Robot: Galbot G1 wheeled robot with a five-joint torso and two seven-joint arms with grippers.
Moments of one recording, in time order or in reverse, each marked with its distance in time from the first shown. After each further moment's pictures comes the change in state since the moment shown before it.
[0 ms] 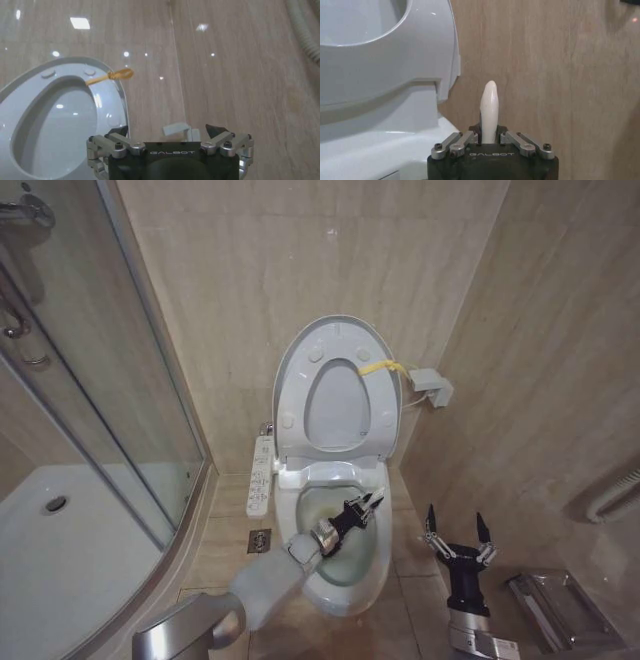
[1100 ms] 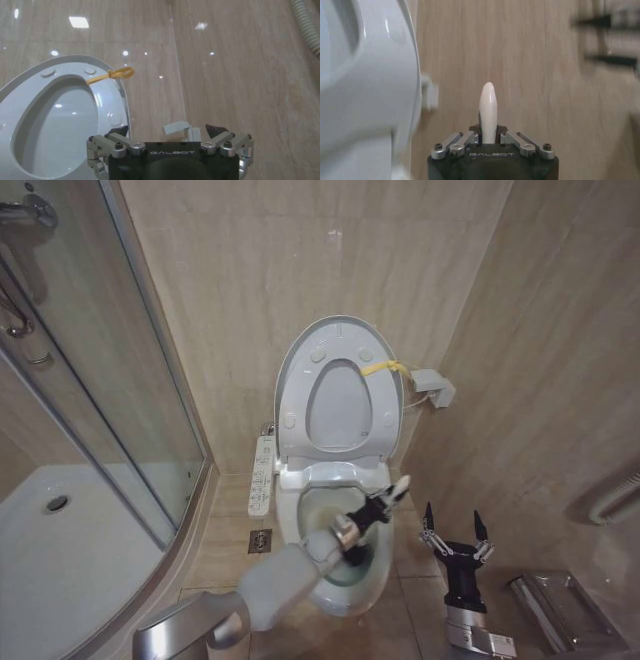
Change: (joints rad) left arm 0.001 -0.004 0.039 -0.114 0.000 -0.001 -0.041; right arm 0.011 0.021 -0.011 0.001 -0.022 -0.011 -0.001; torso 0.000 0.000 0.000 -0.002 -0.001
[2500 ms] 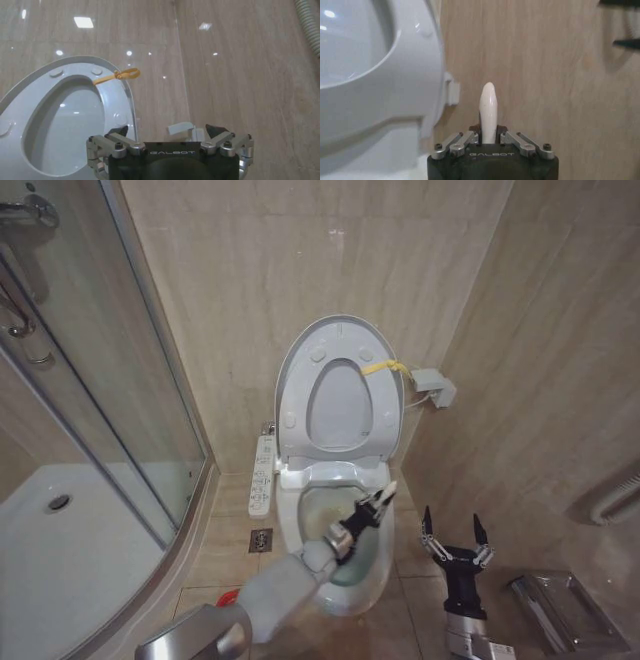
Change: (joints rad) left arm 0.055 -0.023 -0.070 0.010 0.056 -0.034 -0.076; right arm -0.029 0.013 -0.001 0.018 -0.020 0.016 -0.004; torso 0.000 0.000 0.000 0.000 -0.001
